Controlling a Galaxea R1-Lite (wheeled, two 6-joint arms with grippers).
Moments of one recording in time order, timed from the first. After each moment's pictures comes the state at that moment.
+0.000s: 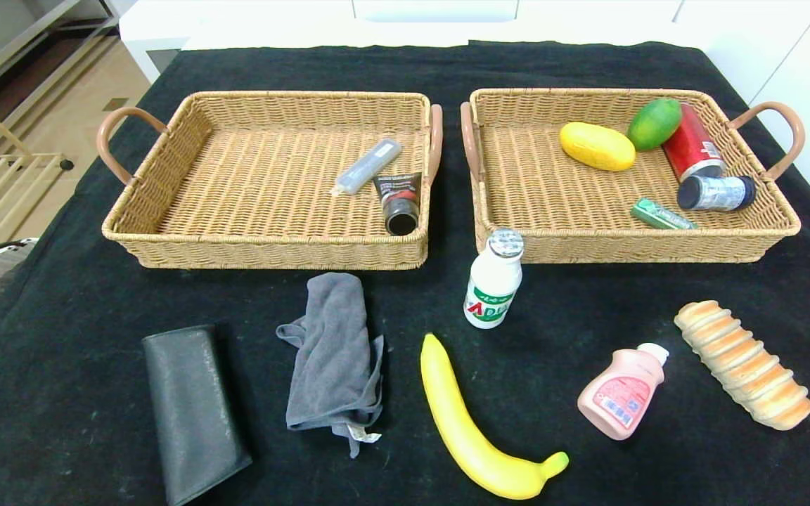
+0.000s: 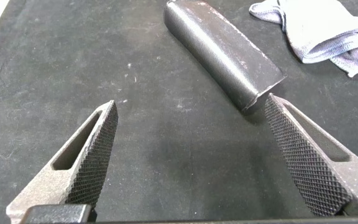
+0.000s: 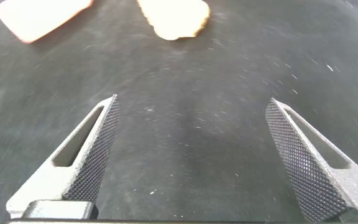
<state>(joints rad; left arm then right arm) 0.00 0.00 0.00 -0.08 0.00 -0.01 0.00 0.00 -0.02 0.05 -0.02 0.01</state>
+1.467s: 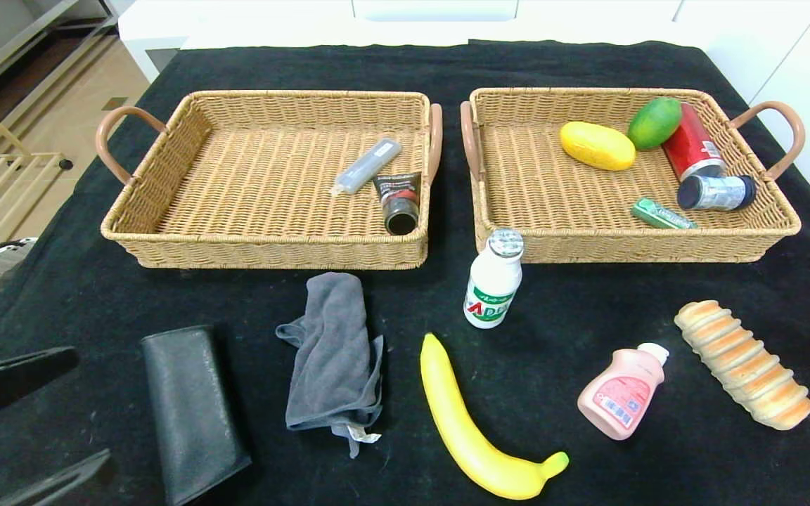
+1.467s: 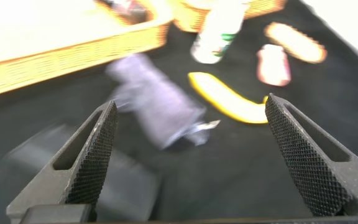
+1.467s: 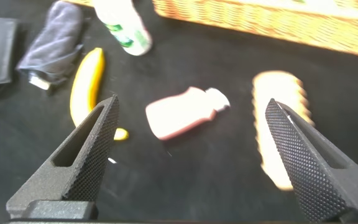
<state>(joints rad) -0.35 0.72 -0.51 -0.21 -0.35 -0.02 0.31 0.80 -0.60 -0.07 0.20 0.05</state>
